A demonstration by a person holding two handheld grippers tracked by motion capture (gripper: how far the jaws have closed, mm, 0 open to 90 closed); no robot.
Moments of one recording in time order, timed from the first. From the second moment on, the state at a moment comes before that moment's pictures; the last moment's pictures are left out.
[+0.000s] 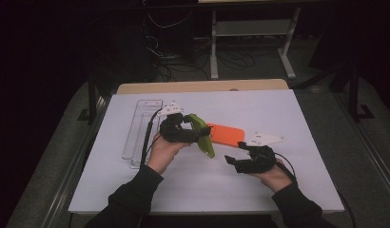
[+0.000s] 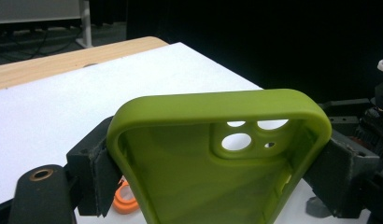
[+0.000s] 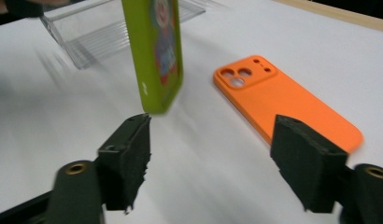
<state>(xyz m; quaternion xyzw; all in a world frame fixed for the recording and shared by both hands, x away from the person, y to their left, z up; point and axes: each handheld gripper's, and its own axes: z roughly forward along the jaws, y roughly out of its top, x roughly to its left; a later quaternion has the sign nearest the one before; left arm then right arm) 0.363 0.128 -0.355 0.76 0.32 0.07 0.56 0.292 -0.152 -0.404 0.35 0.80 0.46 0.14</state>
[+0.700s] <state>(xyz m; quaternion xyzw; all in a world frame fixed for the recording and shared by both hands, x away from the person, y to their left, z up) 0.374 0.152 -0.324 0.75 0.33 0.10 0.57 0.276 -0.197 -0.436 0.37 0.81 0.42 0.17</state>
